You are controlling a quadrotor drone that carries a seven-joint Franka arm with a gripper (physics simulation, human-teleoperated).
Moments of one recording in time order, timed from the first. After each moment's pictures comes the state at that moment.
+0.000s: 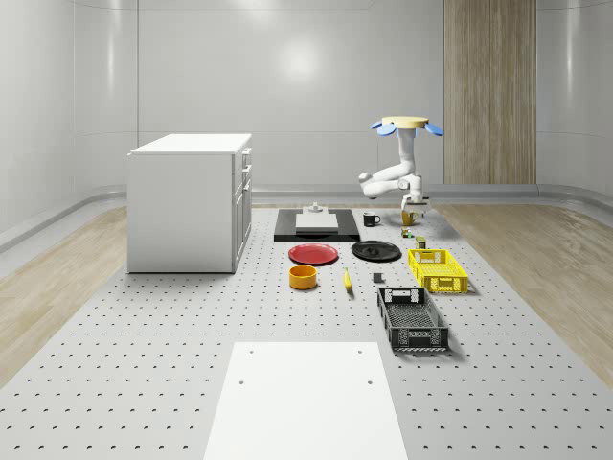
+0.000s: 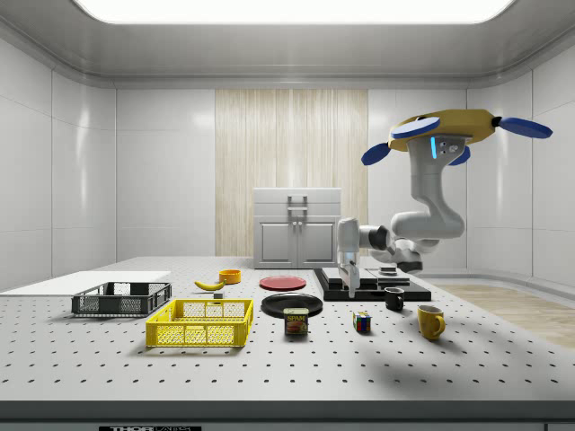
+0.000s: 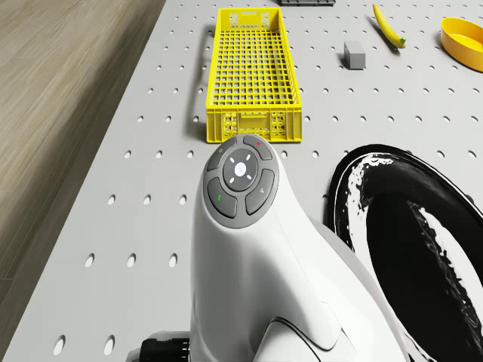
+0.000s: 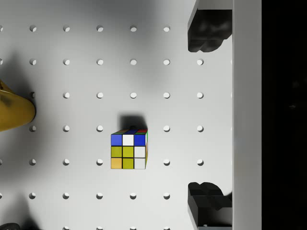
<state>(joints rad) -1.07 -1.16 1.29 -2.89 -1.94 1.24 1.60</state>
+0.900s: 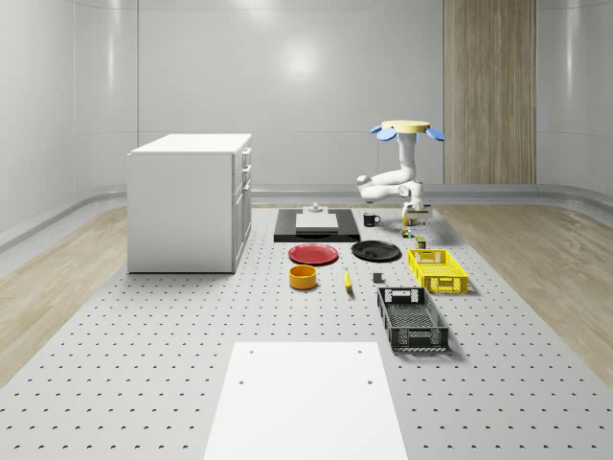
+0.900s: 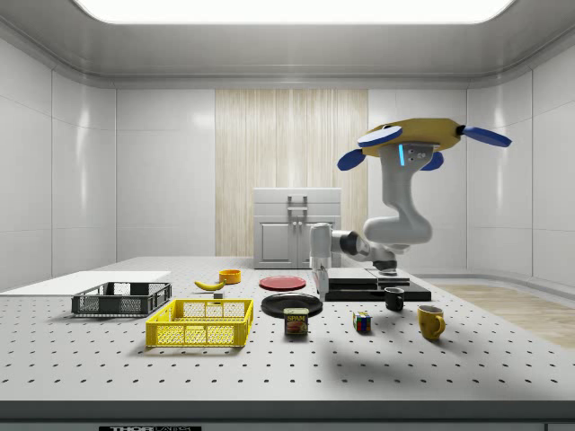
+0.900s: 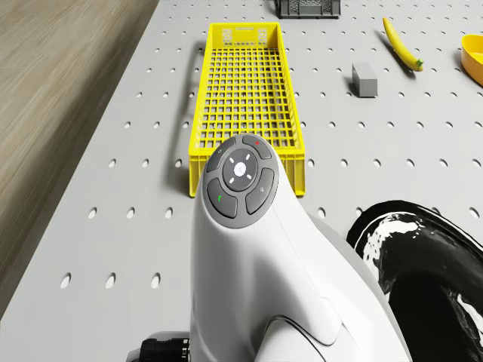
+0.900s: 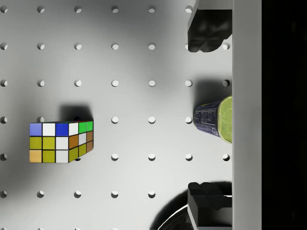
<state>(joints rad) -1.10 -1.24 1.32 -2.88 -1.90 1.32 1.63</state>
